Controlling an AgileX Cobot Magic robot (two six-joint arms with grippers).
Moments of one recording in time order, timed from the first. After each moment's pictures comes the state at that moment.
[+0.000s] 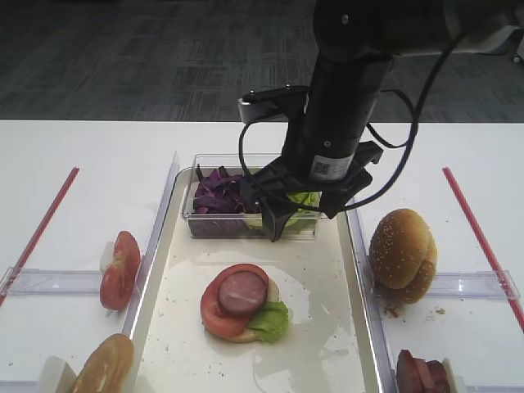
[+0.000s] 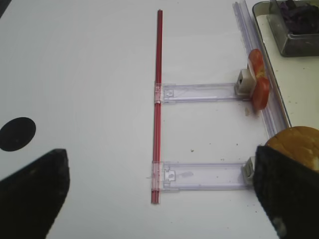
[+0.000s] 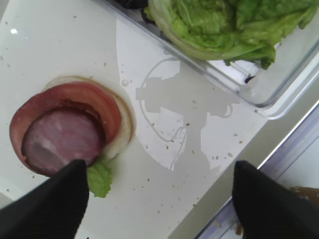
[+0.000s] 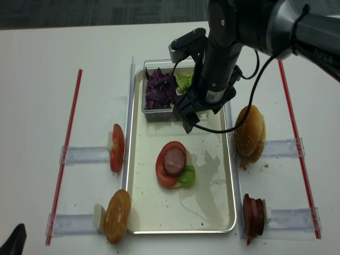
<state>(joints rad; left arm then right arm) -0.01 -0.01 -0.49 0.09 1.18 -0.08 0.56 1.89 -1.45 0.21 1.06 -0.09</state>
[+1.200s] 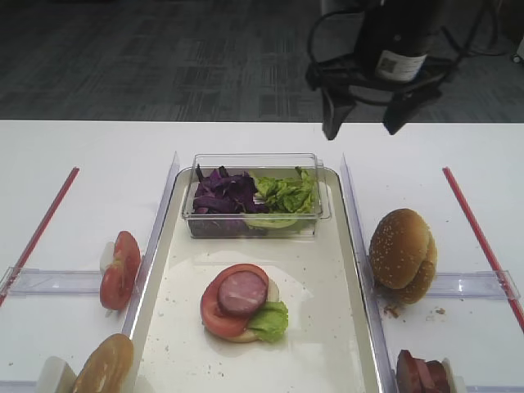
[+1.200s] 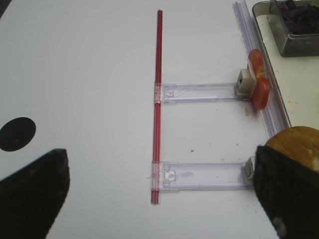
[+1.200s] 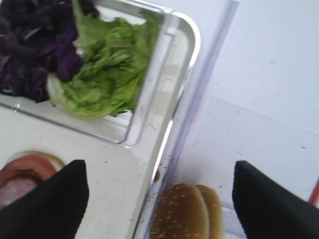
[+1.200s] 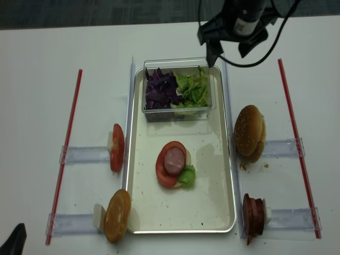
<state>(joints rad) -0.01 -0.01 -0.49 0.09 1.18 -0.08 0.33 1.89 -1.72 0.18 1.23 0.00</state>
